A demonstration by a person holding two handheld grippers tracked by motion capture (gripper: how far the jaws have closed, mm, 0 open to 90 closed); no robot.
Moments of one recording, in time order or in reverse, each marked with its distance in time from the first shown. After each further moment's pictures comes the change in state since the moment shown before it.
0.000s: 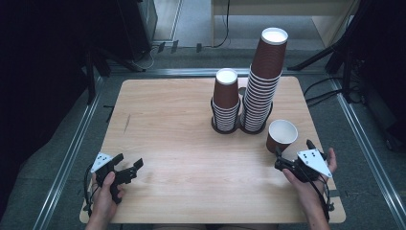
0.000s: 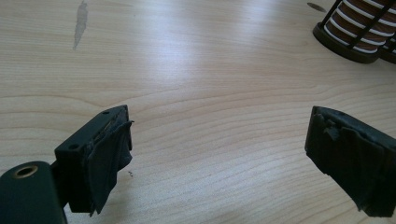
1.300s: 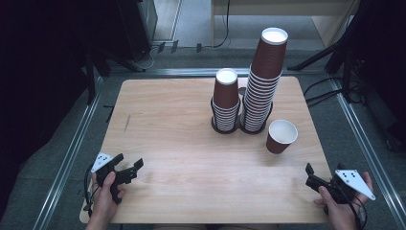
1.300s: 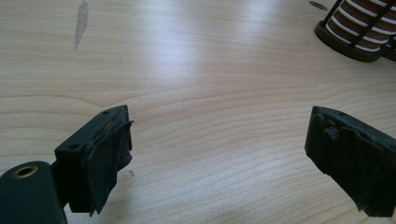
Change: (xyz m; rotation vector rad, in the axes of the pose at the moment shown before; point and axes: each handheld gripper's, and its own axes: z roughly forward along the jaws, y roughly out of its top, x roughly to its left) left arm -0.001 0.000 0.000 0.002 0.009 0.004; right arm -0.073 -0.042 -0.050 0.122 -0.083 0.178
